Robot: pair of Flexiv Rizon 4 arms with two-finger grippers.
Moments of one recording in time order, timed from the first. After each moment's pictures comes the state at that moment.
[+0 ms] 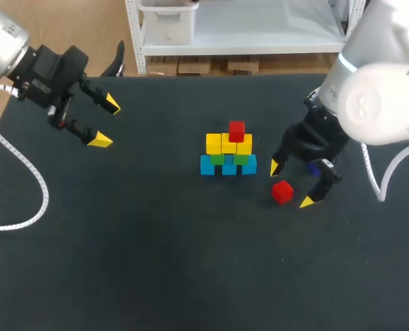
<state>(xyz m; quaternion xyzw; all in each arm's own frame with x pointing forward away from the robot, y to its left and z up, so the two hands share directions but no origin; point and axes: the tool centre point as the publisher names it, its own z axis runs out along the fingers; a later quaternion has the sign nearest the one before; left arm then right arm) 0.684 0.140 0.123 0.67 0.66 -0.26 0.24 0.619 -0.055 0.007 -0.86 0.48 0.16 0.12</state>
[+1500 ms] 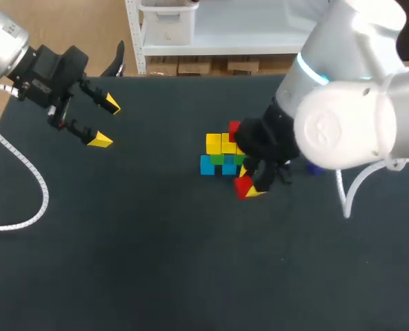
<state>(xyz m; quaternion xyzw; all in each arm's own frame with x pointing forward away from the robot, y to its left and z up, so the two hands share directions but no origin) 0.684 0.140 0.123 0.67 0.66 -0.26 0.24 0.601 0.036 0.035 -0.79 0.58 0.15 0.14</state>
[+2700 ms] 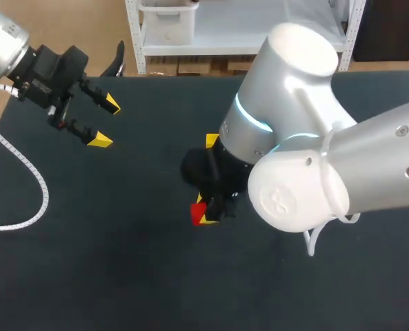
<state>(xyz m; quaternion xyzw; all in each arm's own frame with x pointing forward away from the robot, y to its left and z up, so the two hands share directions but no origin) 0.684 0.140 0.123 0.67 0.66 -0.26 0.24 0.568 0.116 0.003 -0.75 0.63 0.14 0.13</state>
